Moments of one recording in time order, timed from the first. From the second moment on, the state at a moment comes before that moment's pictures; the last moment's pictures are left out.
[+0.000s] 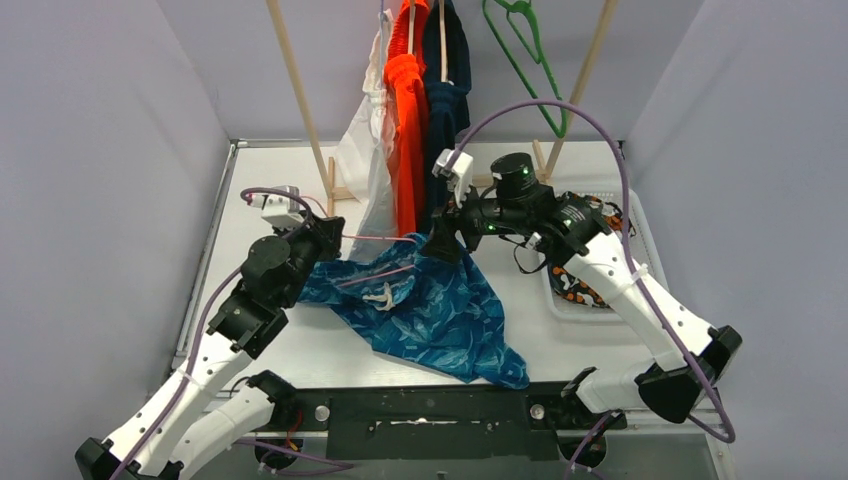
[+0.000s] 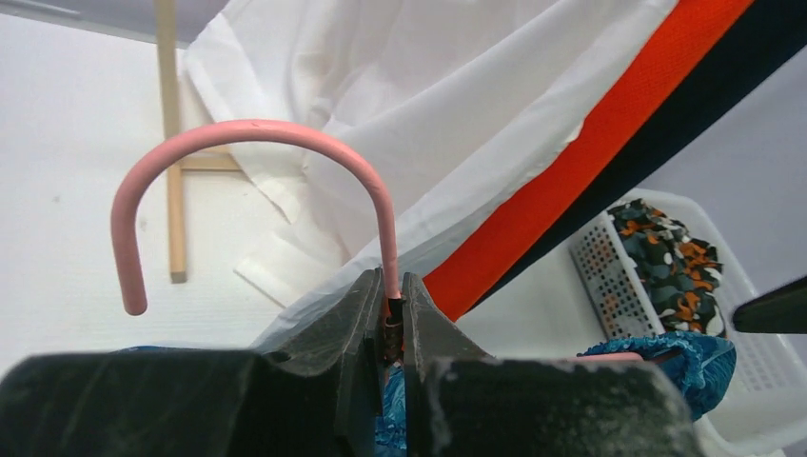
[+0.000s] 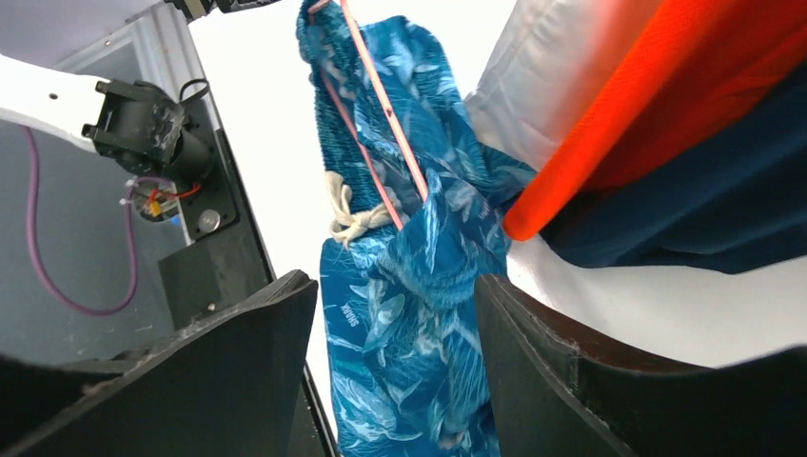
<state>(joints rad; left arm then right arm) -0.57 0.77 0.73 -0.04 -0.29 -0.49 0.70 1.37 1.50 -0.70 -0.54 -0.06</state>
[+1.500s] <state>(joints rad) -0.57 0.79 0.83 -0.25 -0.32 -0.49 0.85 1.54 1.60 -0.79 -0.06 -0.05</state>
